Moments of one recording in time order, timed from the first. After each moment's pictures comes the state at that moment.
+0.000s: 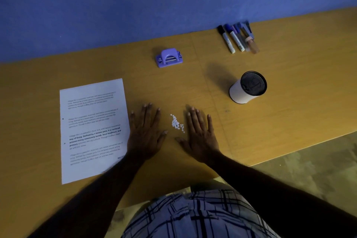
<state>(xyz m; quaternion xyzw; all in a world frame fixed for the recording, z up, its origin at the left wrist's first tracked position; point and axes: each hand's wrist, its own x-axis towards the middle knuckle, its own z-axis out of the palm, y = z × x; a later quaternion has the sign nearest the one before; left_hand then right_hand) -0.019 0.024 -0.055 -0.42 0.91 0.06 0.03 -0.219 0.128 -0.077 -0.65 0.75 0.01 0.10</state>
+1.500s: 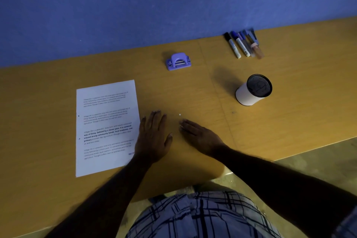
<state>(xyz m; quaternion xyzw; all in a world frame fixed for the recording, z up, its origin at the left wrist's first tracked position) -0.007 0.041 -0.030 -0.43 0.90 0.11 0.01 -0.222 0.118 -0.050 -0.80 0.57 -0.03 0.18</state>
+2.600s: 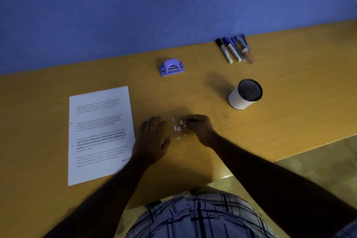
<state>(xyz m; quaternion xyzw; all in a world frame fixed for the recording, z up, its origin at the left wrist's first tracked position) -0.023 0.036 -0.020 -0.41 0.90 0.13 -0.01 -0.226 0.076 -0.024 -0.24 0.68 -0.44 0.53</state>
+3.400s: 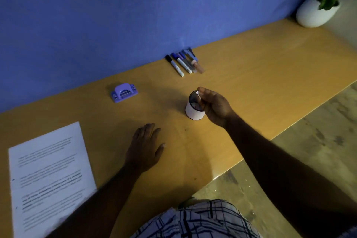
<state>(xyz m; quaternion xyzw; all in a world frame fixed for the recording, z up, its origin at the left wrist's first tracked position) -0.139 0.022 -0.012 -0.29 0.95 0.09 0.01 -0.405 0.089 0.061 -0.06 0.48 -0.71 0.51</state>
